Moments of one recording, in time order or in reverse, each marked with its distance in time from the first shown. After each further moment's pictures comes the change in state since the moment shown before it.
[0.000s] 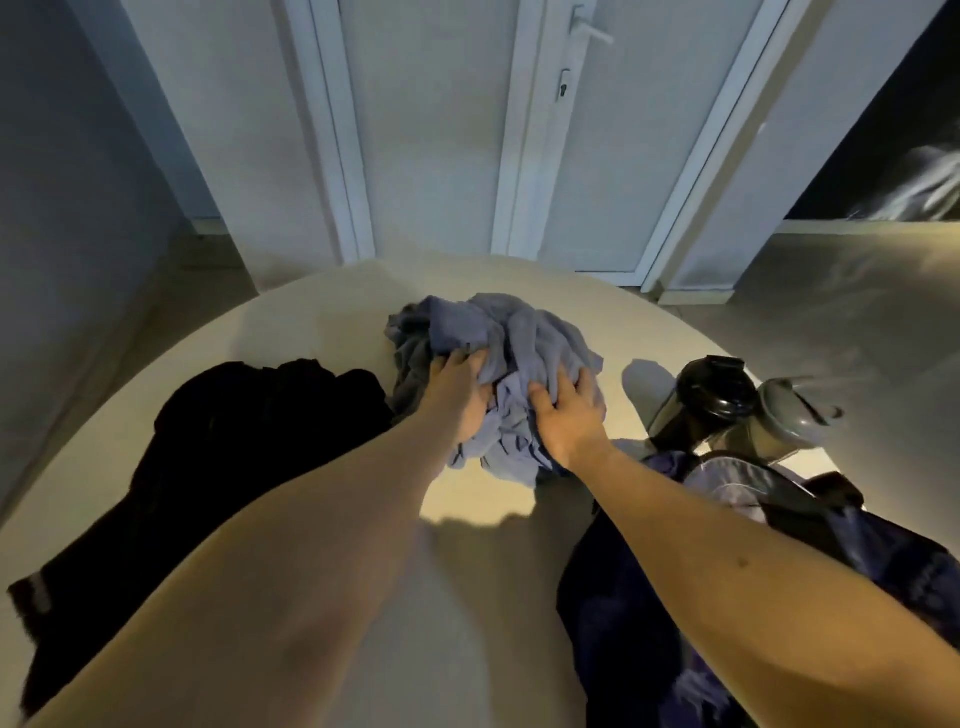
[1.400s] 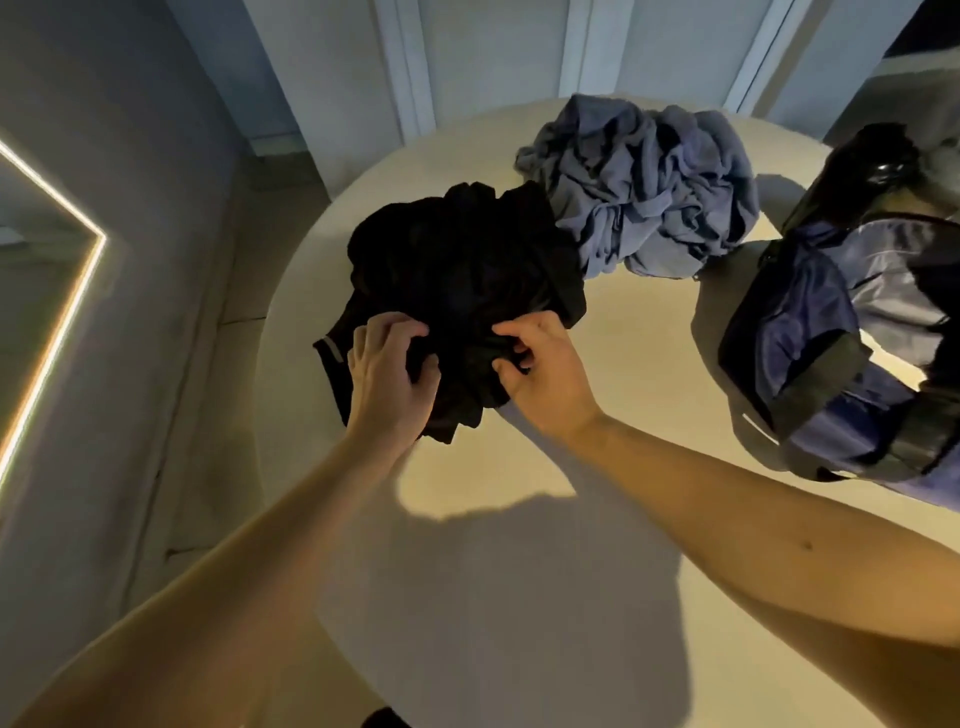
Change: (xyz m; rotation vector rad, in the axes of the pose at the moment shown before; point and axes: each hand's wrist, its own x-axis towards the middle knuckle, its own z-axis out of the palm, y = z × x) left_hand -0.321 -0.225 -0.026 -0.239 0.471 -0.043; right_hand -0.246 -0.170 0.183 0.407 0.183 -0.382
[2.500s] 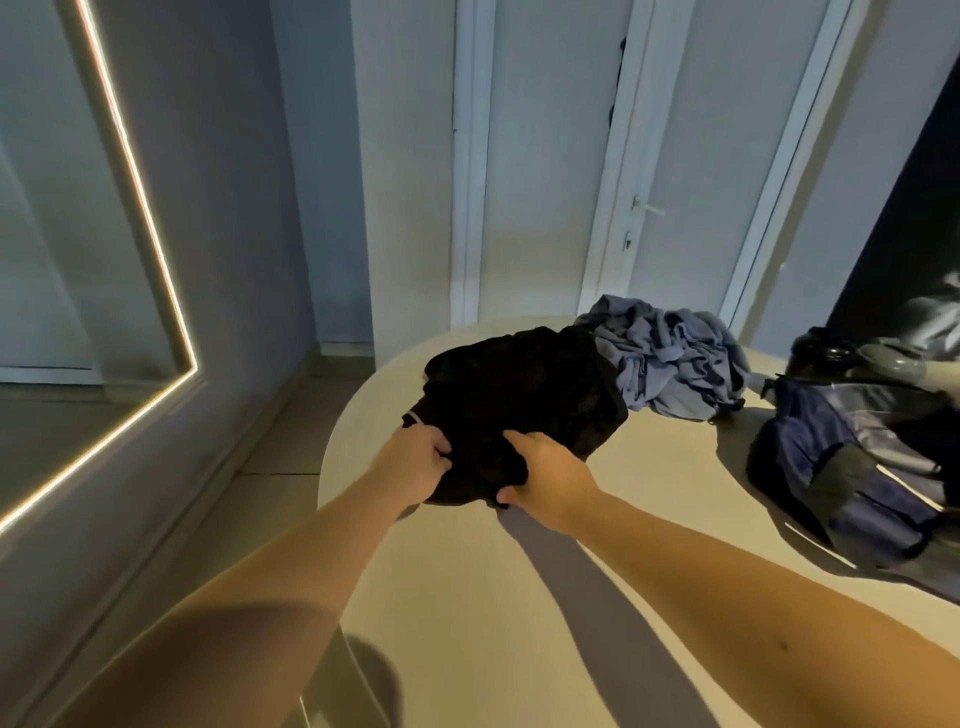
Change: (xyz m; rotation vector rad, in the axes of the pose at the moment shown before) left_hand -0.040 -0.074 -0.026 0.014 -0.211 -0.120; right_hand -0.047 -0.030 0.060 -0.621 -0.222 -0.091
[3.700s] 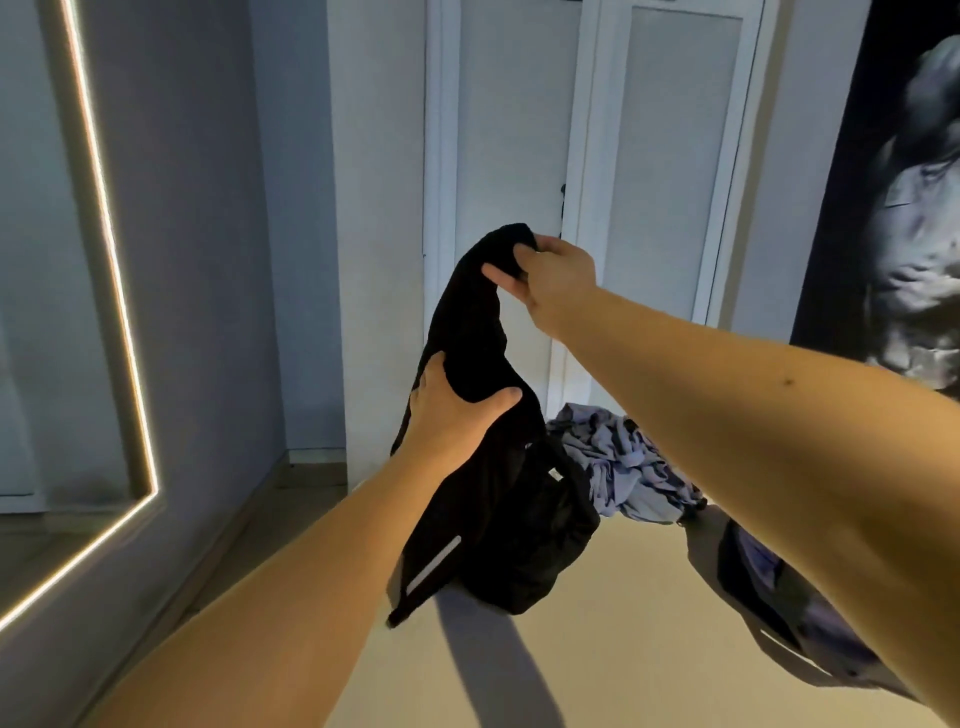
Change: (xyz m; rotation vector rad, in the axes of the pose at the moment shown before) left_hand 0.041 0.160 -0.119 -0.530 0.323 0.199; right_hand 0.079 -0.115 -0.304 1.598 0.534 -0.028
